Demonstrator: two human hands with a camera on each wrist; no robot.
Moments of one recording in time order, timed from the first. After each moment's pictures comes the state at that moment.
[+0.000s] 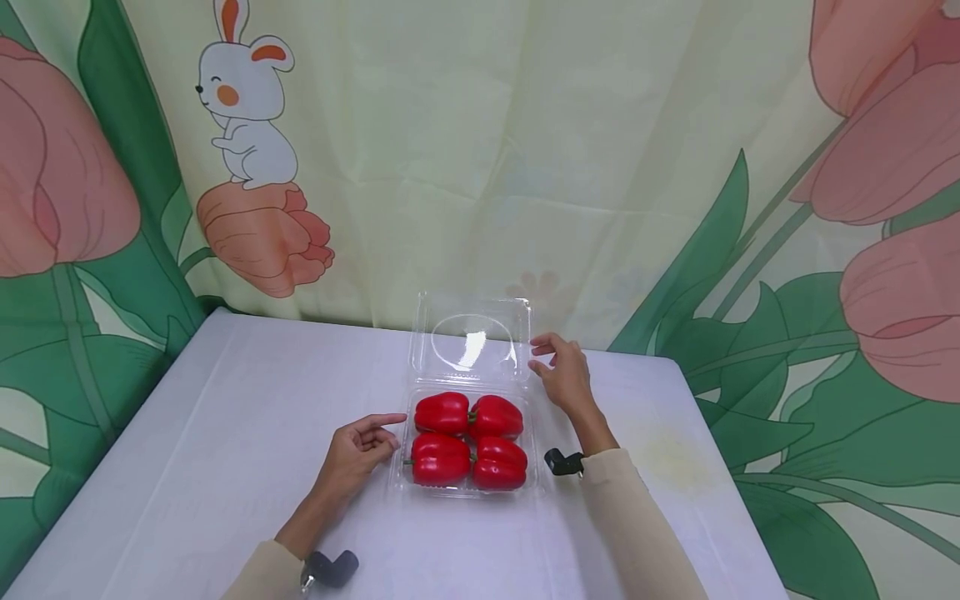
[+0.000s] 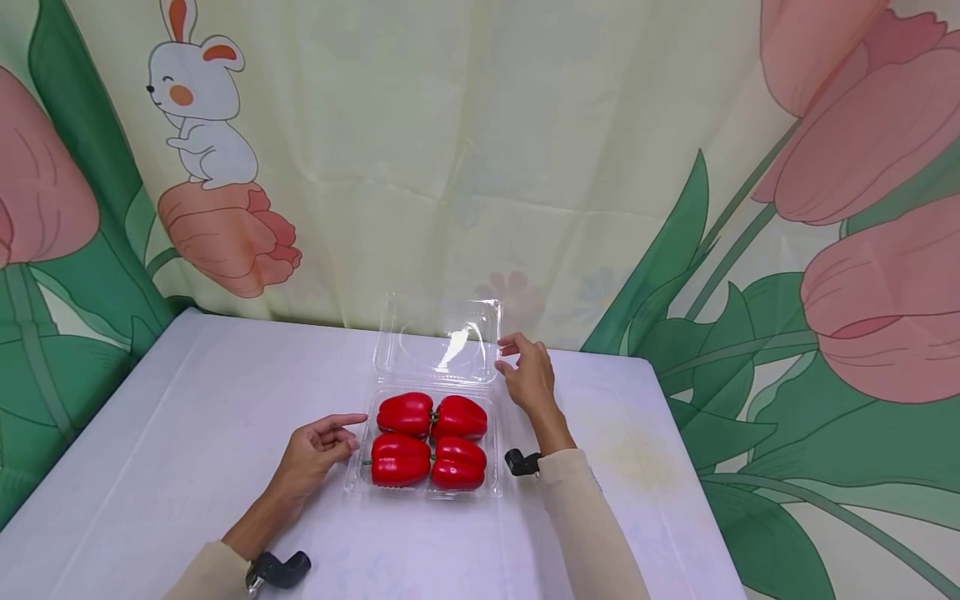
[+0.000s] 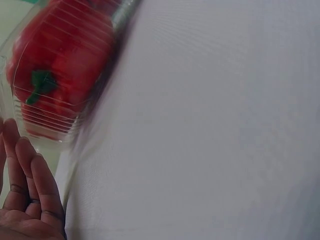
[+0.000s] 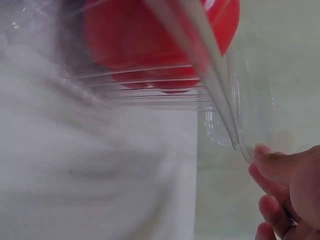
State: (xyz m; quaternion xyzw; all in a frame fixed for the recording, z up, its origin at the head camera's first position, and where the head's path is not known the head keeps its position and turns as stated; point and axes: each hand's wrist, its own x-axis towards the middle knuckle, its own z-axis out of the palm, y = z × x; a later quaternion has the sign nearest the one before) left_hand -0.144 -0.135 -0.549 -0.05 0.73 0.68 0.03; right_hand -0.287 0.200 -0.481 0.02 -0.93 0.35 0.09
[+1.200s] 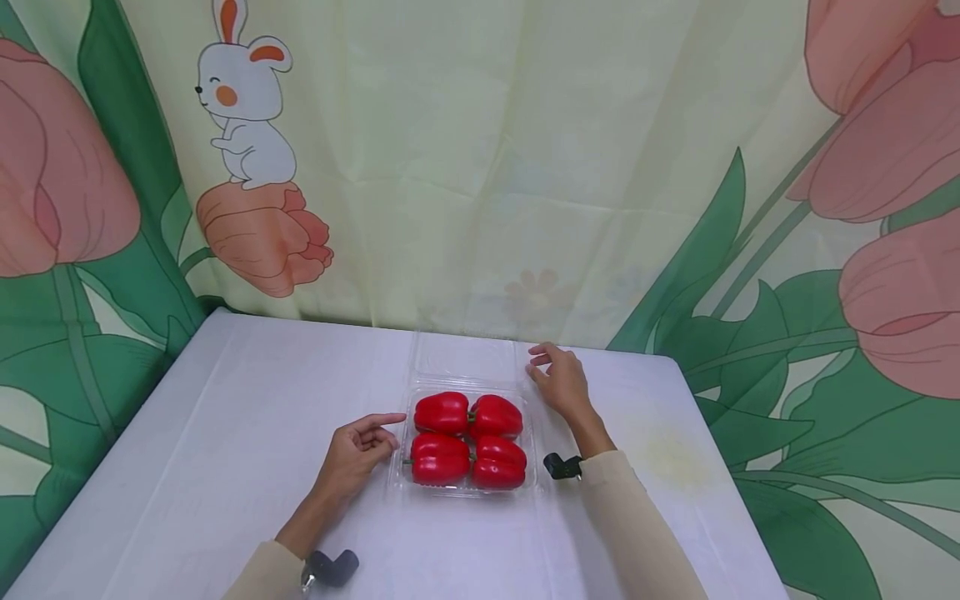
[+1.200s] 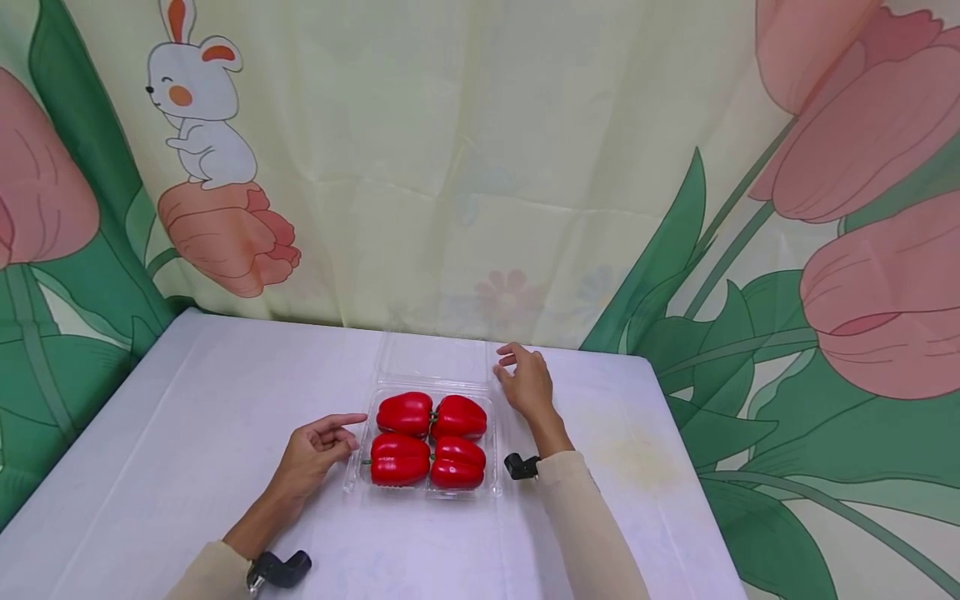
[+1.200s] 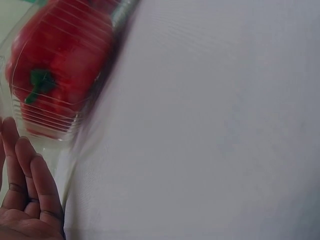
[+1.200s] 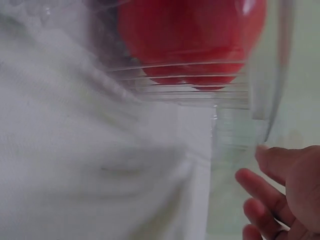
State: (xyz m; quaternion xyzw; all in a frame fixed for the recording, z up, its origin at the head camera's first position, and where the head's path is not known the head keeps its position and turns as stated) left_hand -0.144 -0.134 -0.547 -0.04 0.73 0.68 0.03; right_hand -0.287 0.204 -0.496 0.02 -0.95 0.32 0.06
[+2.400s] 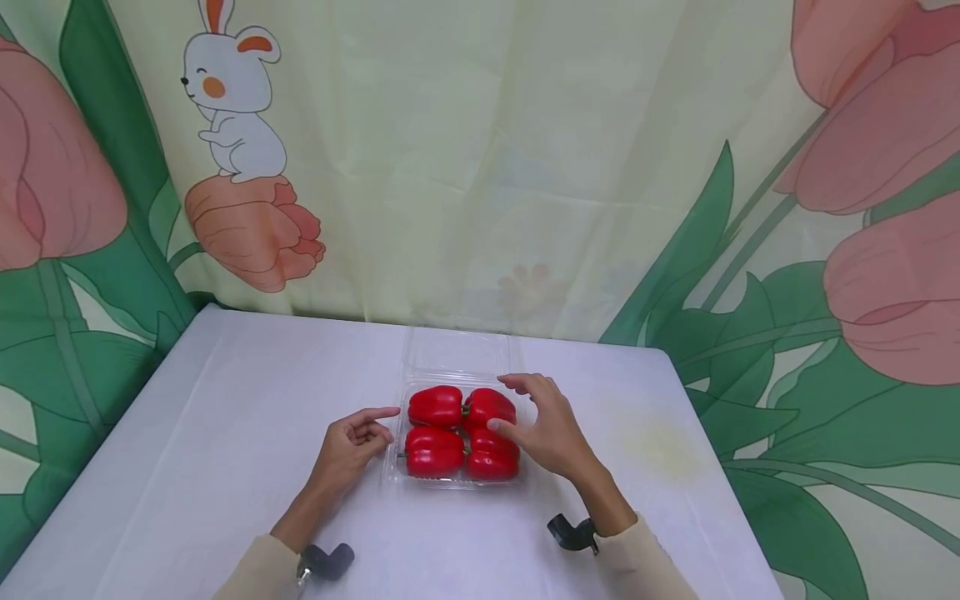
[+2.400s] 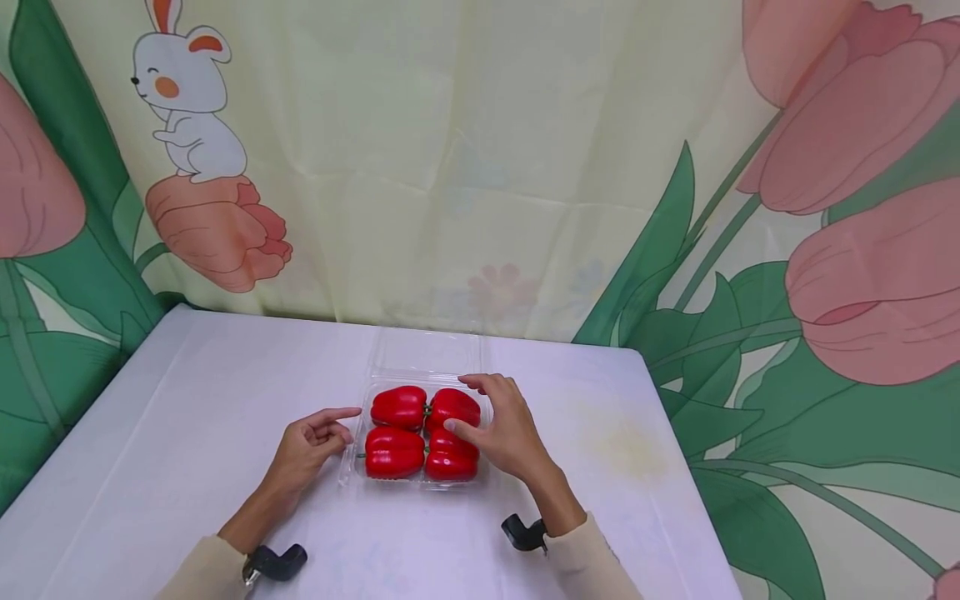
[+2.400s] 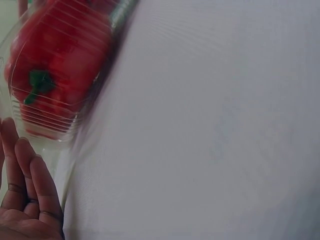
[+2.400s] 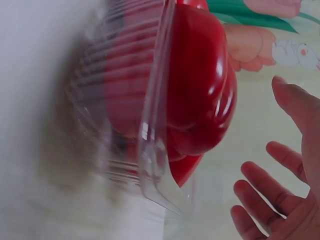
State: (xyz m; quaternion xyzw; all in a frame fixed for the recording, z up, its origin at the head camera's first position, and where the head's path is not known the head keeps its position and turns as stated) left_hand -0.142 -0.135 -0.547 -0.03 0.73 0.68 0.03; right_hand -0.175 0.183 -0.461 0.13 -0.92 0.36 0.03
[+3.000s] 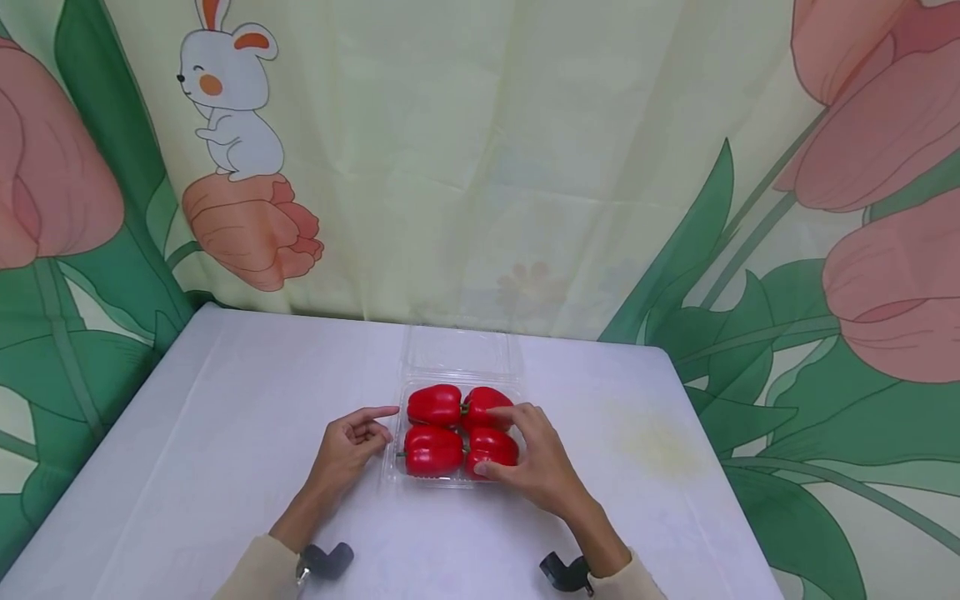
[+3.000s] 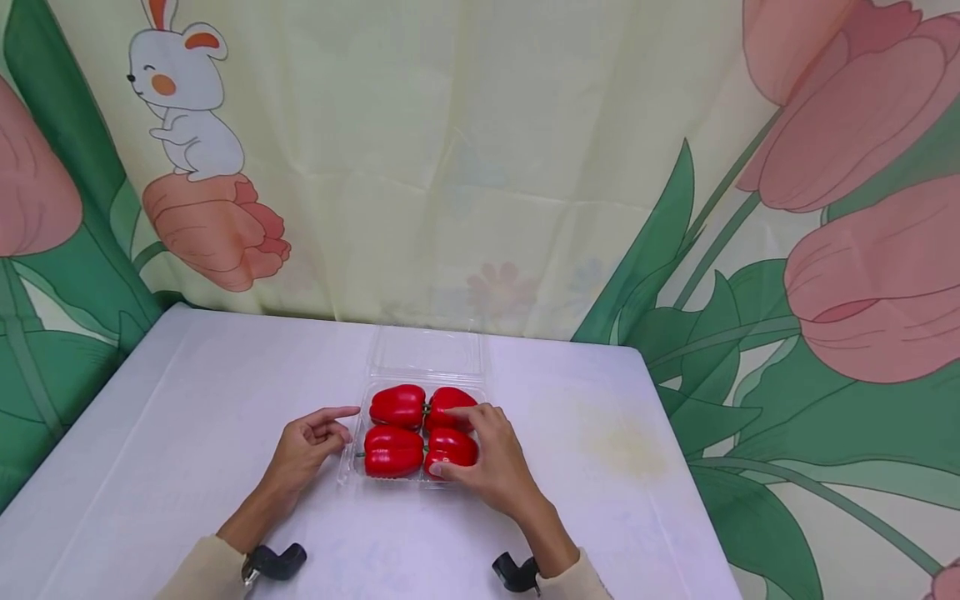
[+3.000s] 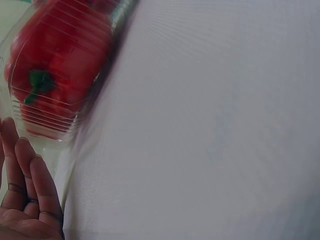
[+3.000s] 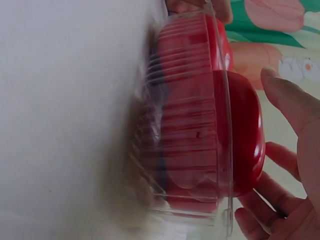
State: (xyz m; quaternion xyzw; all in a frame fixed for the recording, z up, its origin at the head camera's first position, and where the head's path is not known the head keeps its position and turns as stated) left_hand -0.142 -0.135 -0.548 -0.03 0.73 0.68 0.03; right_hand -0.138 0.178 -0.485 0.16 -0.91 0.37 0.02
